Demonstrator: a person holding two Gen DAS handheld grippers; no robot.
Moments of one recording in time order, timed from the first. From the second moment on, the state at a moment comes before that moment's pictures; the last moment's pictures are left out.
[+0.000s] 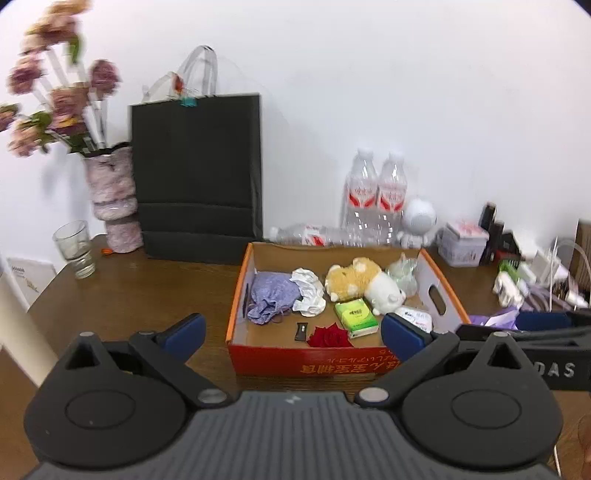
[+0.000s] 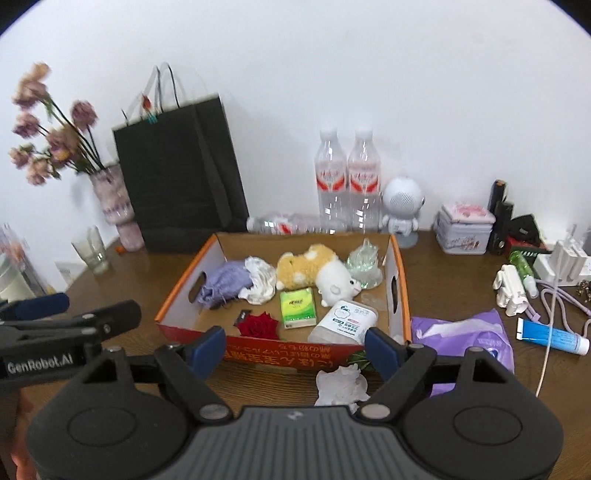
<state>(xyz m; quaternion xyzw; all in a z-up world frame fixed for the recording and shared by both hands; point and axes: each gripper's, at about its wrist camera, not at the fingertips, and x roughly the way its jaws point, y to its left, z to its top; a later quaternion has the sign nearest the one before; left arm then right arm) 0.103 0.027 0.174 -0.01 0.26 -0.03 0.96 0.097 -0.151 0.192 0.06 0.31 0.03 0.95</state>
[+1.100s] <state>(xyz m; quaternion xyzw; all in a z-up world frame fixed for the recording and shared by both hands) -0.116 0.042 0.018 0.00 0.18 -0.01 0.98 -0.130 -0.107 0.033 0.06 0.21 0.02 0.98</state>
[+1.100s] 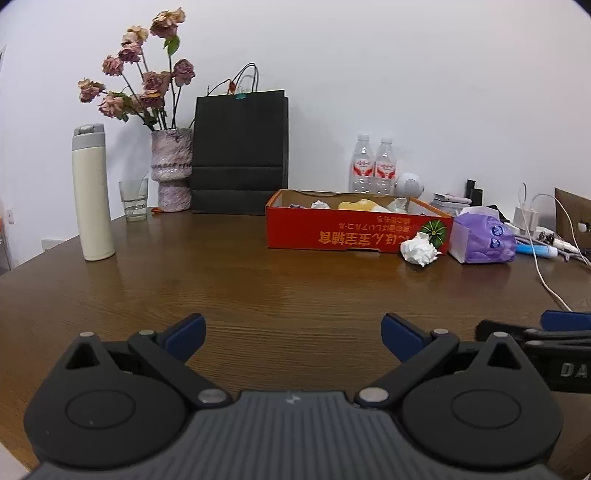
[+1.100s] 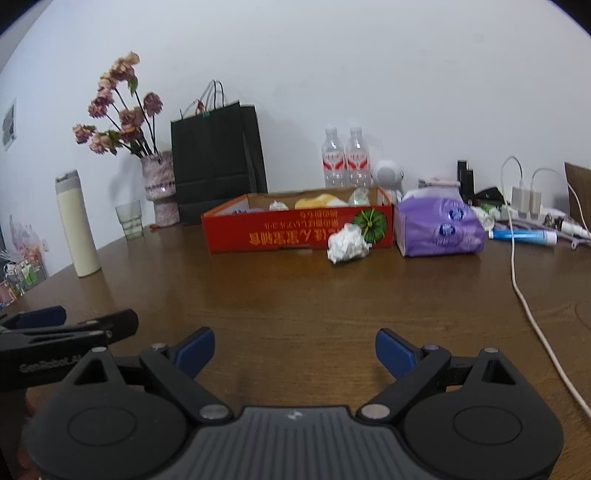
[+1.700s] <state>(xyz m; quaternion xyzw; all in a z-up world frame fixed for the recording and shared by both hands) -0.101 0.049 0.020 0.00 0.21 -0.01 0.98 -0.118 -0.107 0.029 0.07 0.24 0.01 0.97</state>
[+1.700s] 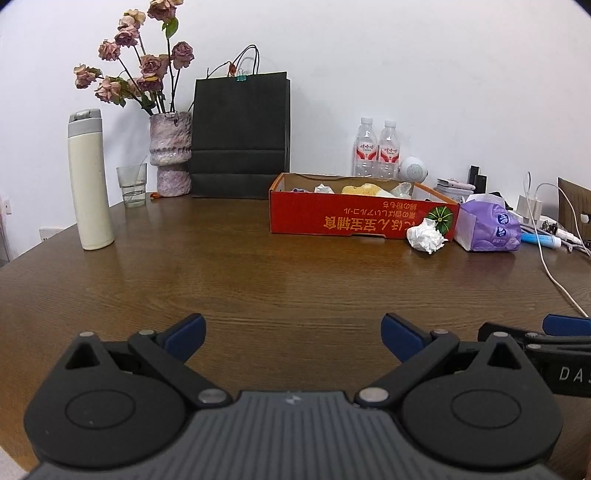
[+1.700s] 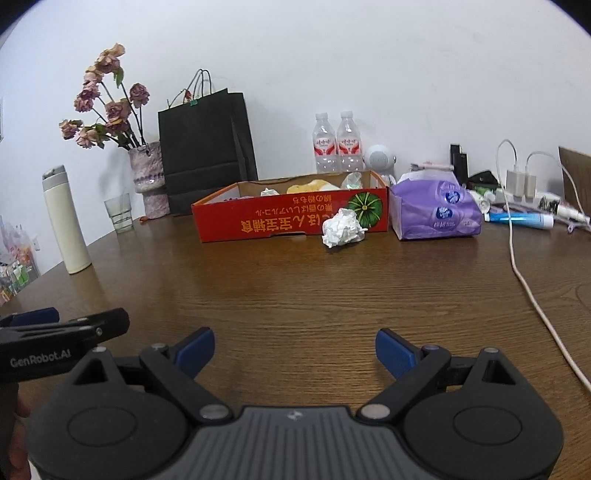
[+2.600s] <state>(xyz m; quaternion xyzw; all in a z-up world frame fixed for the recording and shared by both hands) 0.056 0.065 0.049 -0.02 0.25 0.00 0.97 0.158 -0.159 0.027 0.07 0.36 -0.03 0.93</state>
